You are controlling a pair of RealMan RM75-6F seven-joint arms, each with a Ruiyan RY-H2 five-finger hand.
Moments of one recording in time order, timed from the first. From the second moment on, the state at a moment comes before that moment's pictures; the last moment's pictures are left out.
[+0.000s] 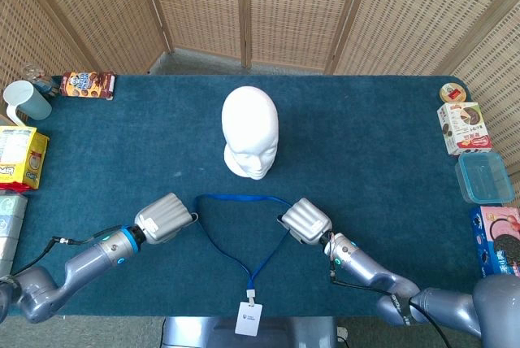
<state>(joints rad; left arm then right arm) -0.74 -1.25 -0.02 -1.65 1.61 0.76 0.40 0.77 -1.61 0.02 -1.35 -1.46 0.86 -0.30</state>
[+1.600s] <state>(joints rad) -0.90 -1.42 0.00 -1.57 1.31 0.63 0.70 0.75 -1.61 0.01 -1.32 -1.46 0.87 -0.27</state>
